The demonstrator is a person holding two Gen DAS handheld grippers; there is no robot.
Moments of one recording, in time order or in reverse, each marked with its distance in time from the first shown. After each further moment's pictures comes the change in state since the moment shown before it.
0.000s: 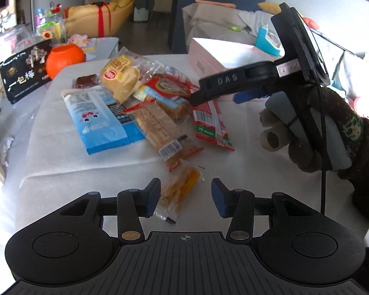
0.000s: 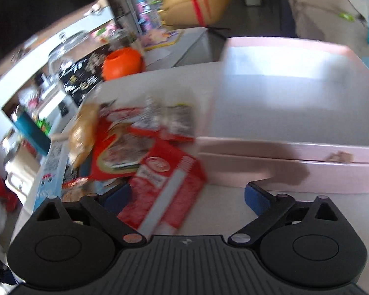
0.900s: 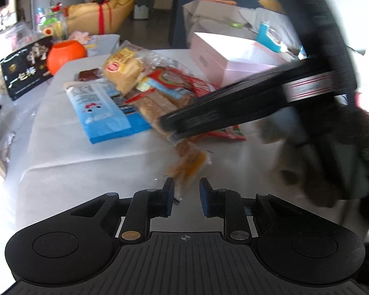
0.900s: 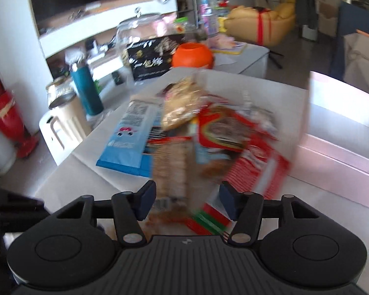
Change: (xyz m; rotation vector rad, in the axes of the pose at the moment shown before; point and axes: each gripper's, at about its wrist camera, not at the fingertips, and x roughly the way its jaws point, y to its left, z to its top) left arm 0.002 0.003 -0.009 0.009 0.009 0.002; right arm -0.029 0.091 -0.032 -0.301 -0.013 0.084
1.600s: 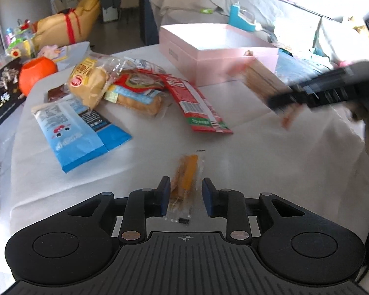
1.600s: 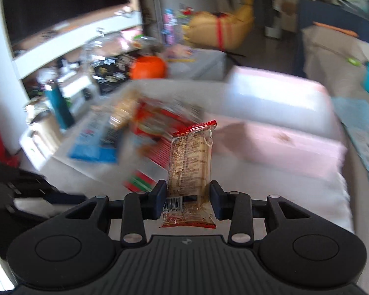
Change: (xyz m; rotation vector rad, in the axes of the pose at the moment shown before) left arm 0.028 -0.012 0.015 0.157 0.048 -0.041; right arm -0.093 -0.081 -0.061 0.174 -0.025 -0.155
